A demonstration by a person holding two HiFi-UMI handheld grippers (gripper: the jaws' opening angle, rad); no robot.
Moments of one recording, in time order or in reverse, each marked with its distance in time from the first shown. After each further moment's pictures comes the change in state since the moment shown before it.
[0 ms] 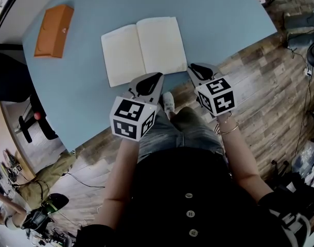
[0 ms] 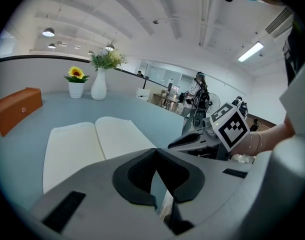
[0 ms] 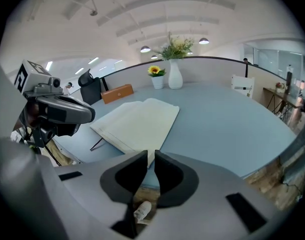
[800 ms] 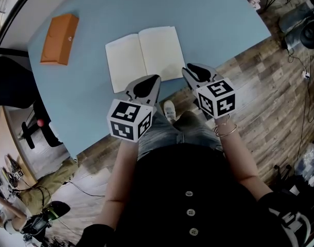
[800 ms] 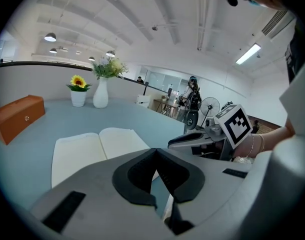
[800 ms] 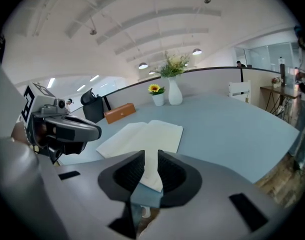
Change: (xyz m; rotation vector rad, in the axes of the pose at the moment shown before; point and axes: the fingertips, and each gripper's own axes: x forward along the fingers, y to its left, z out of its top) left arm -0.014 0.006 0.024 0.013 -0.061 0.008; right arm -0.018 0.011 0.047 0.072 -0.174 0.040
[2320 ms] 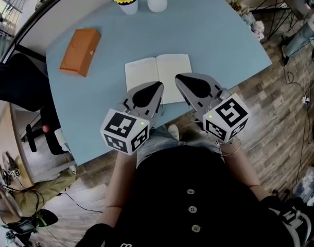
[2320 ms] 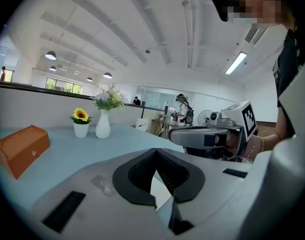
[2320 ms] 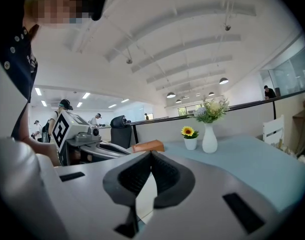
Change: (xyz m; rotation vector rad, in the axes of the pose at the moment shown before) left arm -0.060 0.011 0.090 0.084 -0.226 -0.010; right arm -0.045 0.104 0.145 -0.209 -0.346 0.261
